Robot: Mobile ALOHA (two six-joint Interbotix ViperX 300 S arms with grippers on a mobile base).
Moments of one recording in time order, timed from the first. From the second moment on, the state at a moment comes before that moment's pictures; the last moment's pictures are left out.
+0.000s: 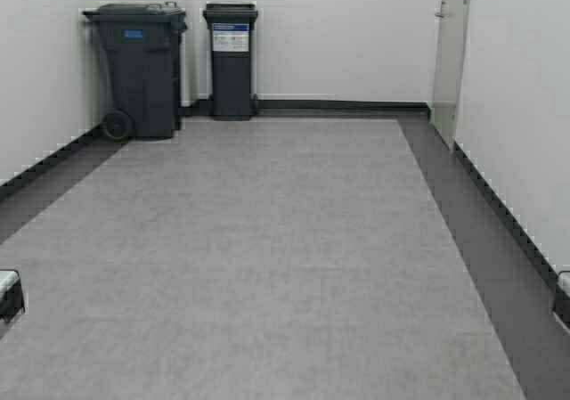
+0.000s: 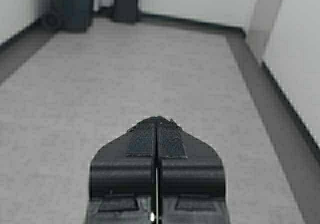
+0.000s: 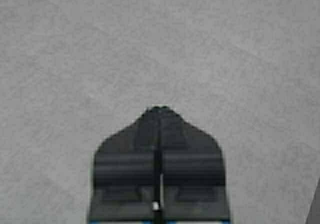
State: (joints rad) left arm -0.02 -1.02 1.30 -0.03 -0.33 -0.13; right arm 0.35 -0.36 0.82 -0.50 -0.12 0.31
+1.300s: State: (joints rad) left arm -0.02 -0.99 1.29 -0.03 -0.35 -0.13; right arm 0.35 -0.32 0.85 -0.50 -0.17 0.36
